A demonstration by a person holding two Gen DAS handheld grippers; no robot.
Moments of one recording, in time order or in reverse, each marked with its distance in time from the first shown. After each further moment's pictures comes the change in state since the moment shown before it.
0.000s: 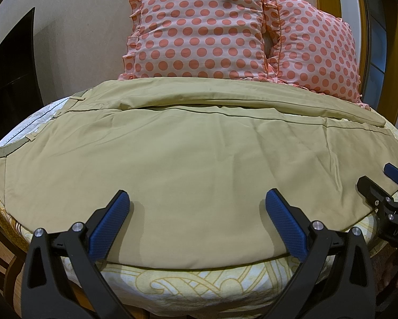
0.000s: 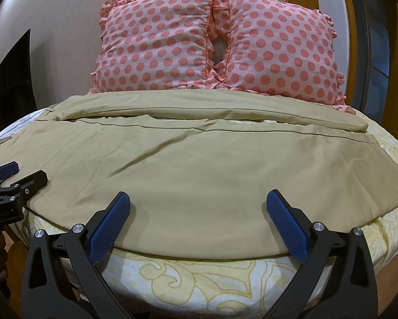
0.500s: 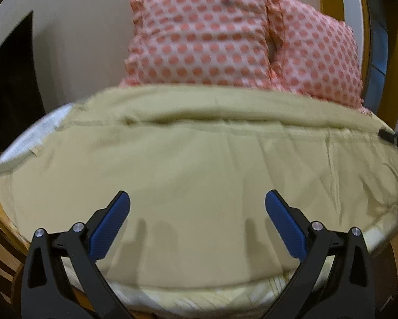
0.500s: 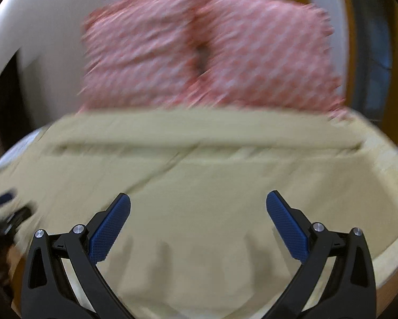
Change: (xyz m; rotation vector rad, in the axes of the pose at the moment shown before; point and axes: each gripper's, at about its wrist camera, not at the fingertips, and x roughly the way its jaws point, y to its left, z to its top) left arm -0.007 0.015 0.036 -0.002 -0.014 0.017; right arm 0.022 -0.090 0.091 0.099 0.025 -0.074
